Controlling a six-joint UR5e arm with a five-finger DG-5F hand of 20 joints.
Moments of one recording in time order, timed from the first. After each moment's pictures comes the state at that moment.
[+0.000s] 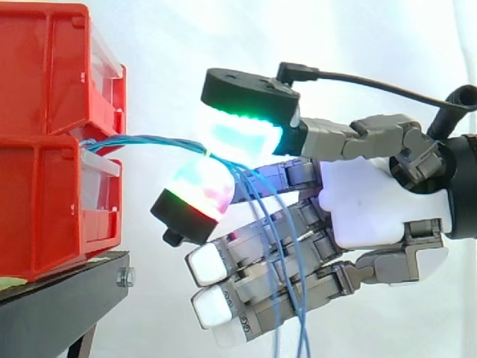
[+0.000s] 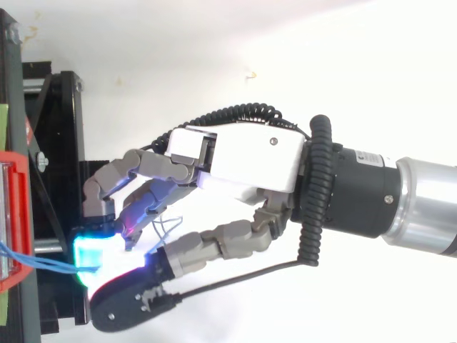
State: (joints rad) arm 0.22 -2.37 -1.00 -3.03 -1.18 0.00
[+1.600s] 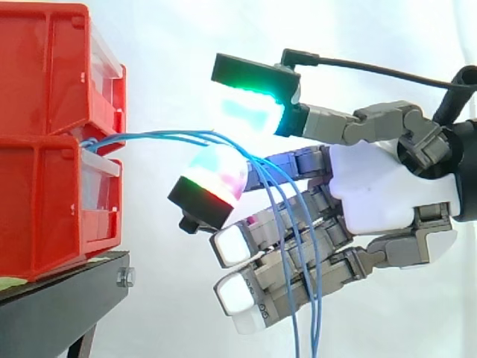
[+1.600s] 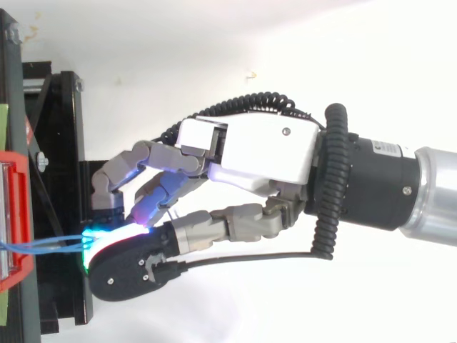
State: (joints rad) arm 0.21 -2.34 -1.00 -3.08 -1.20 -0.02
